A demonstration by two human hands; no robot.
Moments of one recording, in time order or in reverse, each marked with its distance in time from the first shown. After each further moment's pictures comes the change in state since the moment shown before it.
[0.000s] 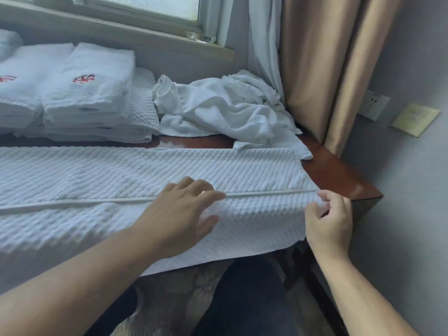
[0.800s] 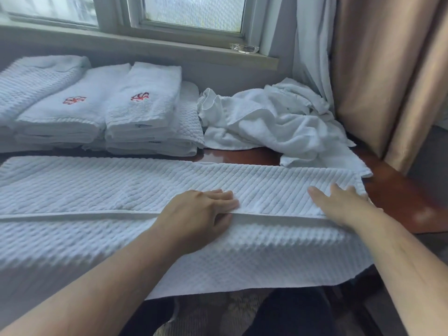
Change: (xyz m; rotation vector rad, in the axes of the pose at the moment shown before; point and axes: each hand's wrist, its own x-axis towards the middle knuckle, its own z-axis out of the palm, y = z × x) left_hand -0.002 -0.053 -0.013 -0.029 0.193 -0.005; right_hand 0.081 -0.081 0.061 -0.717 -0.903 0.195
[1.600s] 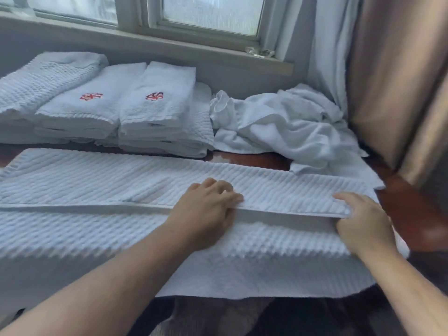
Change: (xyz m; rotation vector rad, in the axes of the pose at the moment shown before) left_hand 0.013 -0.005 0.006 0.082 -0.109 -0.174; right_hand -0.024 0.013 0.020 0.354 0.465 -0.321
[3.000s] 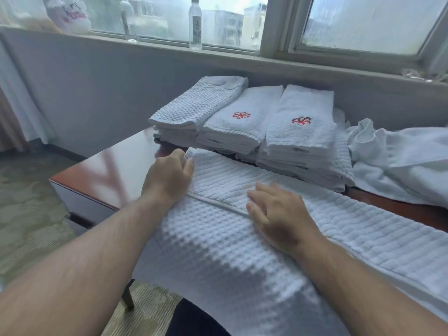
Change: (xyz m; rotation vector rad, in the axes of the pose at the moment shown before) left_hand -0.135 -0.258 -0.100 0.063 0.511 -0.928; right_hand -0.049 -0.329 0.137 0.124 -0.471 -0.894
